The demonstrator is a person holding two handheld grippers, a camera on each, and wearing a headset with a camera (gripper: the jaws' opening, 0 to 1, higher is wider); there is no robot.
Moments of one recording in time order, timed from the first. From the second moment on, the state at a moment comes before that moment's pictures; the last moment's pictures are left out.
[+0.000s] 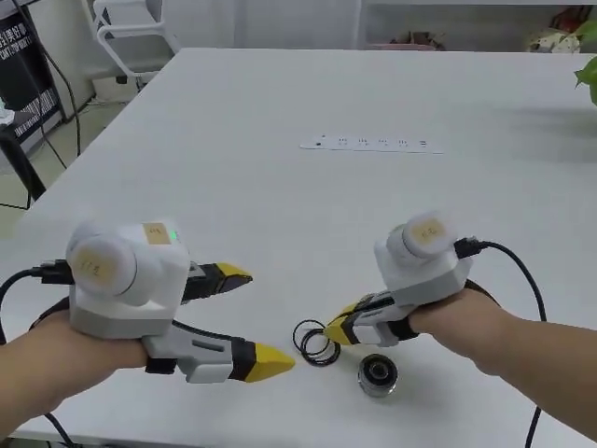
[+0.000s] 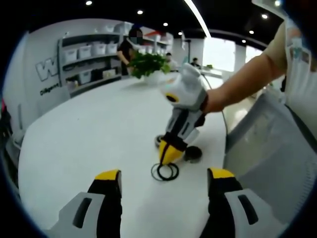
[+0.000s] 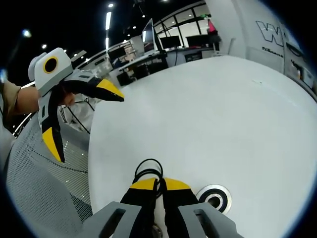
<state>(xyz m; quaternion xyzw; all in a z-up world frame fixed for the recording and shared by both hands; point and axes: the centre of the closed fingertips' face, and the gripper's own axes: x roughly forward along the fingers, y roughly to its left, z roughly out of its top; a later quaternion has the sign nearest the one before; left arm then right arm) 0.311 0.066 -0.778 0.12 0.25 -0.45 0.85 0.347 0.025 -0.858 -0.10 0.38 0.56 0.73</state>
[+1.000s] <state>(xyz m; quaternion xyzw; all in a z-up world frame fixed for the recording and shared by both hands) 0.310 0.057 -0.772 0.12 0.25 -0.46 0.84 0.358 0.001 -0.810 0.00 0.33 0.54 0.77</state>
